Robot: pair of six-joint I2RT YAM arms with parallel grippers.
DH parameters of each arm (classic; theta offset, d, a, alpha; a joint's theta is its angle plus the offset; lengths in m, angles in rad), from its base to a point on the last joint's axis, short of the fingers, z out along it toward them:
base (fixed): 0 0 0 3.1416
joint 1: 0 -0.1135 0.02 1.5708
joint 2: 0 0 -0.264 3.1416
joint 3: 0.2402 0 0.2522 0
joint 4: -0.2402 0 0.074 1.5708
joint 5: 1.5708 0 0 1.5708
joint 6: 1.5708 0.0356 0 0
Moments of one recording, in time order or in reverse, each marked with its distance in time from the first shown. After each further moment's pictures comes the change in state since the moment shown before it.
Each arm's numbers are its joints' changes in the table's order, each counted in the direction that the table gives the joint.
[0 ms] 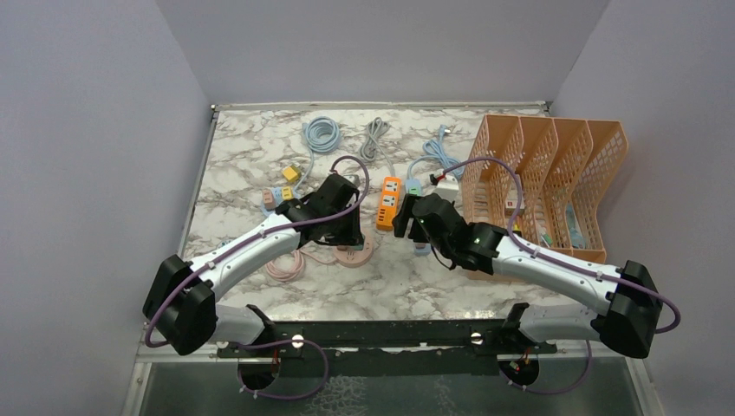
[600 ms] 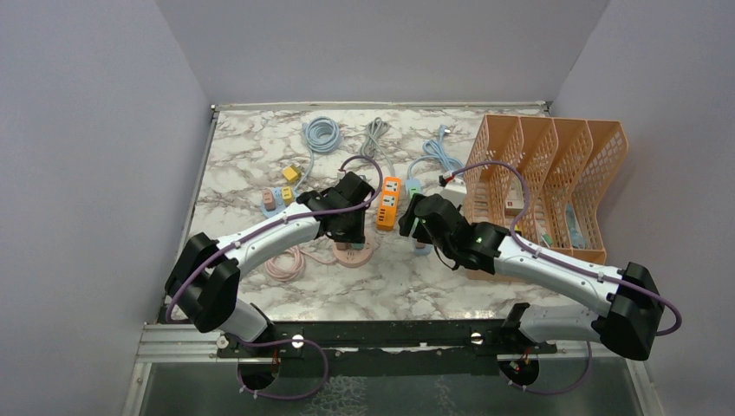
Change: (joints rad) left arm 0.037 0.158 0.088 -0.051 -0.102 -0.019; right arm 0.022 -0.011 -0.013 -0.053 0.026 0.095
